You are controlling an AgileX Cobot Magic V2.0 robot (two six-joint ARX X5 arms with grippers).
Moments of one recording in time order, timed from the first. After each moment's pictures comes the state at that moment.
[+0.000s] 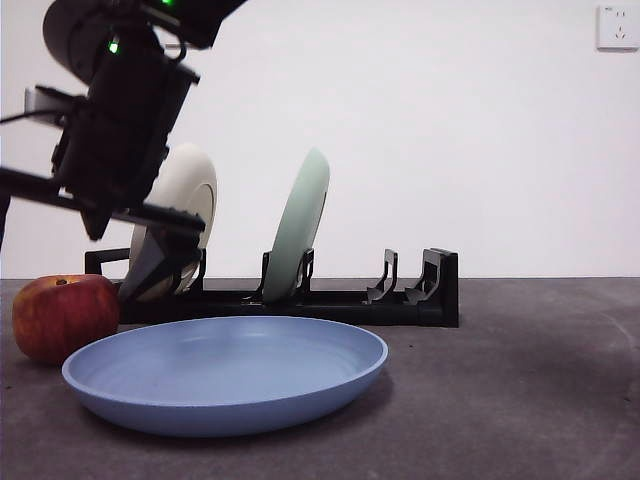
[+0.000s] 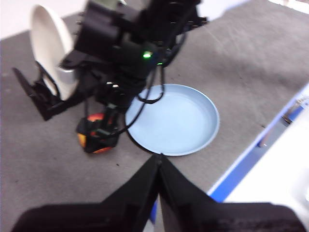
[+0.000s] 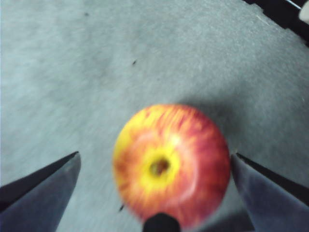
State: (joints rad) left arm -1.21 0.26 1.05 -1.33 -0.45 -0.26; right arm 0.99 2.37 2.07 -0.67 -0.03 0.24
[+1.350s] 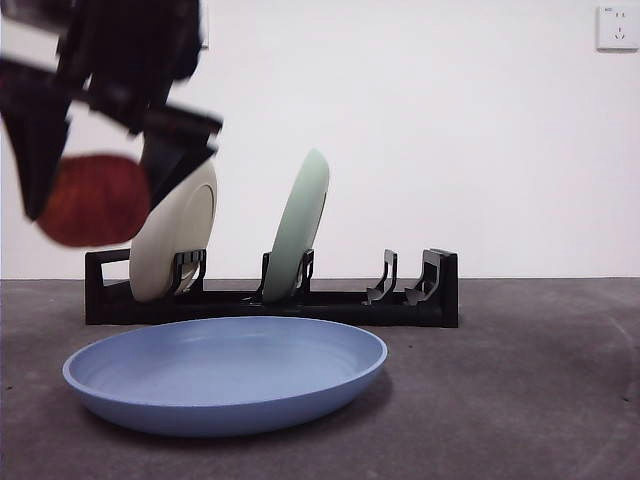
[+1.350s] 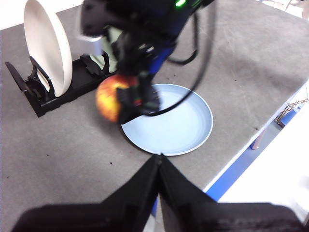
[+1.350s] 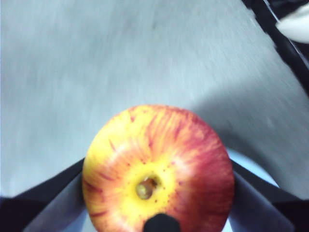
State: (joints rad) left arm -1.21 0.26 1.05 -1.33 -0.44 -0.30; right arm 1.03 2.17 2.07 -0.99 0.05 -0.05
